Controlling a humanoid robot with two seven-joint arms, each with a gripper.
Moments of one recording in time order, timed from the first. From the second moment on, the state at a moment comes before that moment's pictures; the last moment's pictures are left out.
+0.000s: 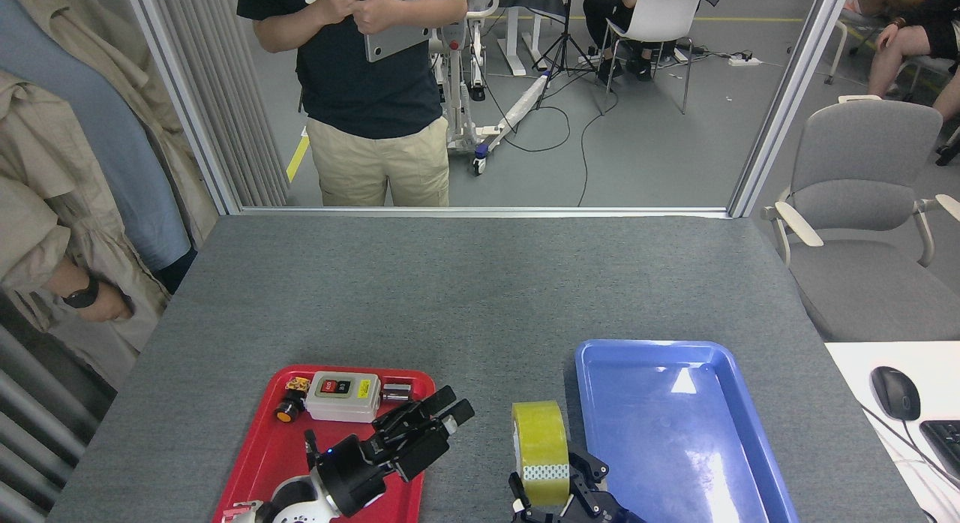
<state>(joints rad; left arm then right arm) -0.21 0.12 -0.27 -1.26 -0.54 -0.78 -0.29 0.10 -0.06 0.18 -1.60 1.47 -0.78 -0.18</state>
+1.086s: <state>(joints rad) -0.05 0.33 -0.18 -1.38 -1.12 -0.28 0.22 0.02 -0.14 0.05 -1.54 1.69 0.17 0.20</state>
